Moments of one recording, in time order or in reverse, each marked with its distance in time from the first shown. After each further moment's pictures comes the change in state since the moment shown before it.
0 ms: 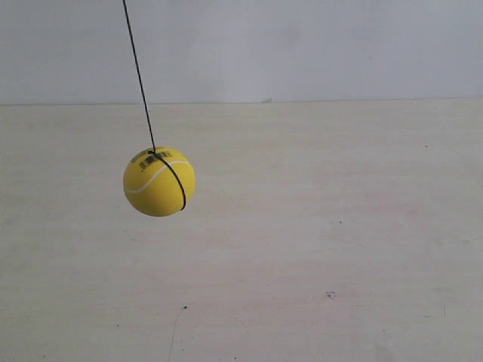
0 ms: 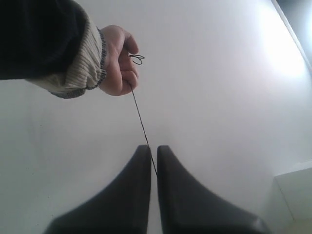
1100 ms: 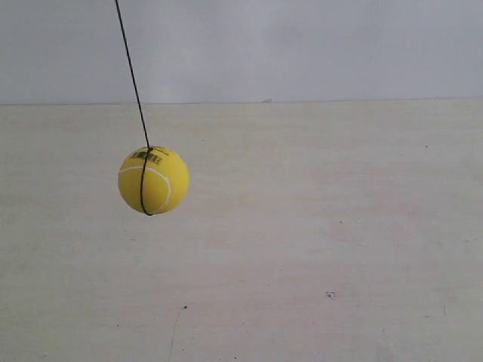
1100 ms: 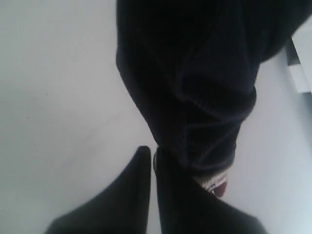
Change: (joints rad) left arm 0.319 -0.002 0.012 -1.106 0.021 -0.004; right arm 0.000 0.000 0.000 0.004 -0.003 0.005
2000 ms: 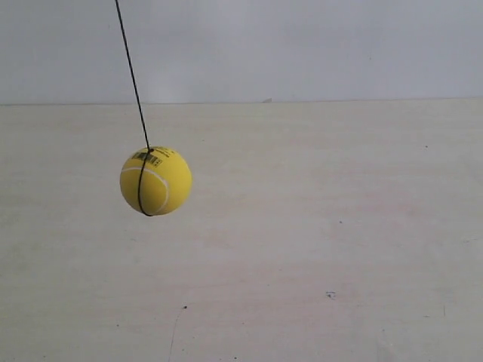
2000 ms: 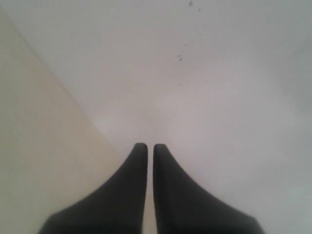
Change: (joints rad) left arm 0.077 0.000 0.401 -0.040 0.404 0.000; right arm 0.000 0.000 0.000 0.000 -0.006 0.000
